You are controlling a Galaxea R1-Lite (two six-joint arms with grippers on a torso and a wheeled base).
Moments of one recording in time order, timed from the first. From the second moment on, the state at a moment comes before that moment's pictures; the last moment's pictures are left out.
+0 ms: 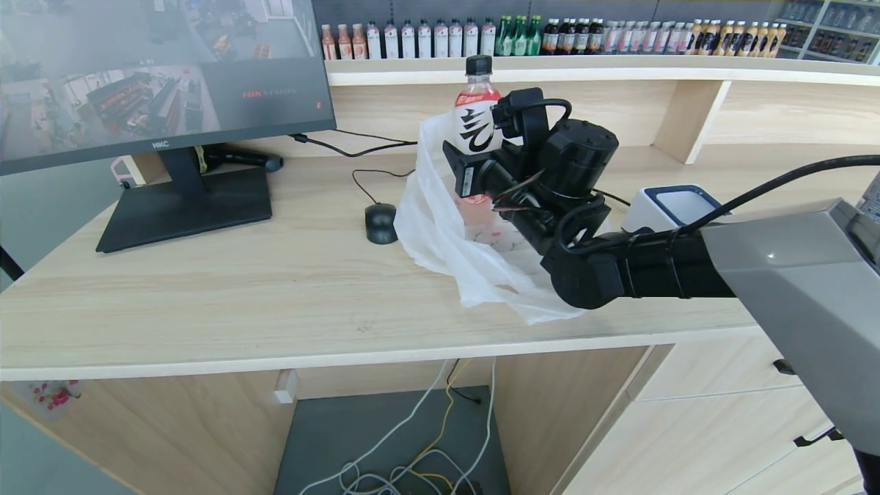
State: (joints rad) left arm 0.00 0.00 0.00 0.00 0.00 -0.01; right arm 0.59 2.26 -1.72 -0.90 -0.13 -0.14
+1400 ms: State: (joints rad) left arm 0.00 0.00 0.00 0.00 0.00 -0.01; right arm 0.59 2.30 -1.71 -0.90 -0.13 -0.12
